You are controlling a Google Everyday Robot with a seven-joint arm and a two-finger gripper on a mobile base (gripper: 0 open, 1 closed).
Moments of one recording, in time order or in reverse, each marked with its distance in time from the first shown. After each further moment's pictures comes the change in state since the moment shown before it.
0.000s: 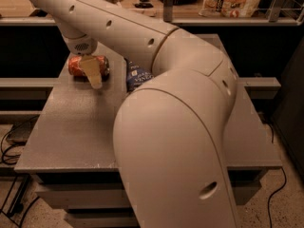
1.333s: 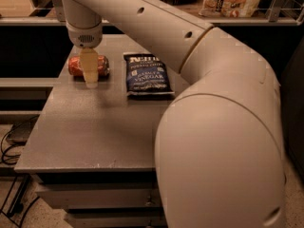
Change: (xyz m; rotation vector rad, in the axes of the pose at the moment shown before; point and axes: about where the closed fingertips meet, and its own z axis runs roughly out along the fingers) arm -0.005 0.018 -0.044 0.014 -0.222 0.047
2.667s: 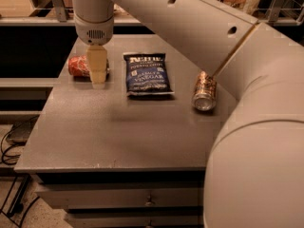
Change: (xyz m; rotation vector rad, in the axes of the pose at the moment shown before) arm 0.014 0.037 -0.050 0.017 -0.030 0.022
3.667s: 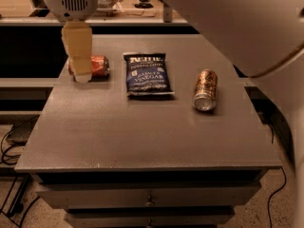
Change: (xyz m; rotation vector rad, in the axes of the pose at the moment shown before) arm -0.044 0.051 -0.110 0.073 -0.054 -0.147
